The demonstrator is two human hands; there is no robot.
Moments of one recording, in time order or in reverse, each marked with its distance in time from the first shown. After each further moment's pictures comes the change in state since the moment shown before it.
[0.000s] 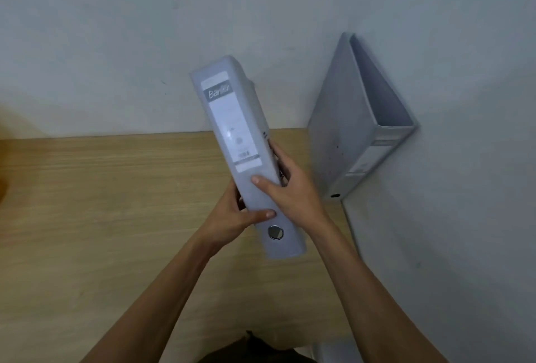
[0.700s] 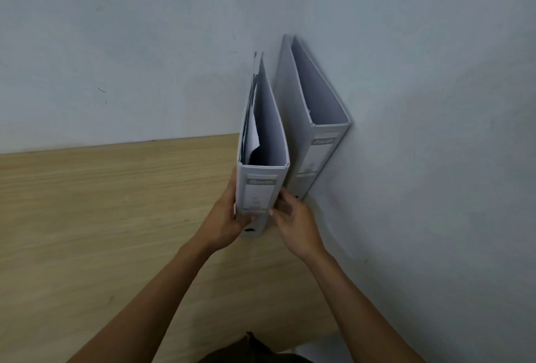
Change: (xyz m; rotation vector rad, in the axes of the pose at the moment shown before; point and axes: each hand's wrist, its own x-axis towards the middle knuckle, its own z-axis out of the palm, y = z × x) left_hand 0.067 -0.063 0.058 0.553 -0.037 0.223; right_hand -0.038 0.103 -0.075 -0.048 0.114 0.149
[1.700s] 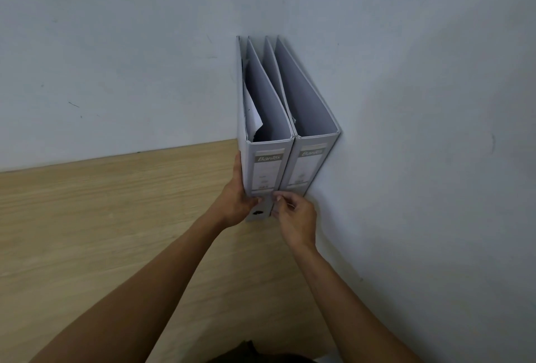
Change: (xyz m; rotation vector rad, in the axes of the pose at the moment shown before) left_hand 0.091 0.011 0.018 0.090 -0.081 -0.035; right_hand 0.052 0.020 -0.005 0.171 0.386 0.209
